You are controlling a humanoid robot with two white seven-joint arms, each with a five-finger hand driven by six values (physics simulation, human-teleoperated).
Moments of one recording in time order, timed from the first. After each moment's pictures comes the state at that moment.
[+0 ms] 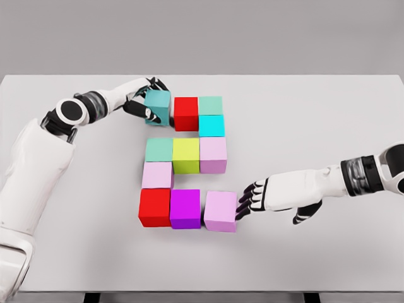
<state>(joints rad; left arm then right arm) -0.72 0.26 -0.38 -1.06 -0.29 0.12 -0.61 -0.83 -0.99 1.14 -1.75 0.11 -0.61 0.61</state>
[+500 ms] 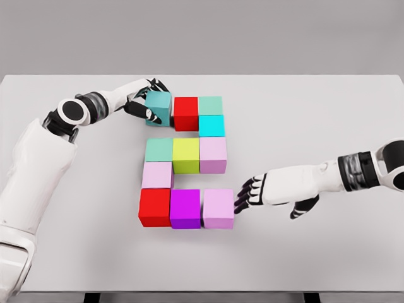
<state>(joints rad) -0.73 0.25 -0.38 -1.03 -0.29 0.12 -0.61 -0.83 -0.96 1.13 -1.71 0.12 -0.61 0.61</state>
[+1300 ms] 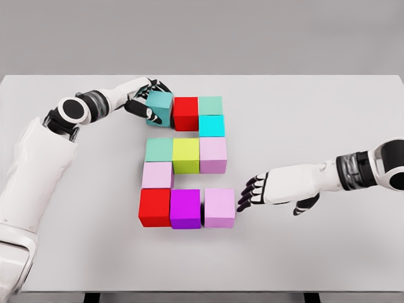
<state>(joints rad) -0.73 0.24 -0.37 -1.03 -0.29 0.12 -0.61 -0.83 -0.95 1.13 -1.70 0.20 -0.61 0.61</state>
